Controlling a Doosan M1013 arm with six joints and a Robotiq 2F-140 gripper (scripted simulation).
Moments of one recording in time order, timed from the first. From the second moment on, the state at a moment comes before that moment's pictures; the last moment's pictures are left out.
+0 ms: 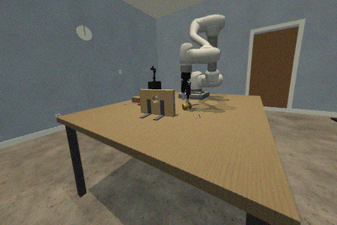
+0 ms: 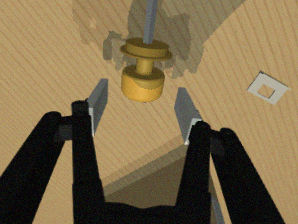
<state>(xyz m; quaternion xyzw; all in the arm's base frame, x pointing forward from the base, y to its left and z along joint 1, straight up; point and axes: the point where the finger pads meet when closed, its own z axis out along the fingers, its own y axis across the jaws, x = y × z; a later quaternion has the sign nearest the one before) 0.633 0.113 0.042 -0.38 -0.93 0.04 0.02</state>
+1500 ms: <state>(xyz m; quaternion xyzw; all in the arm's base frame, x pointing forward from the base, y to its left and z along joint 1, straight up) 0.630 0.110 -0.006 -0.38 -0.93 0.04 0.02</state>
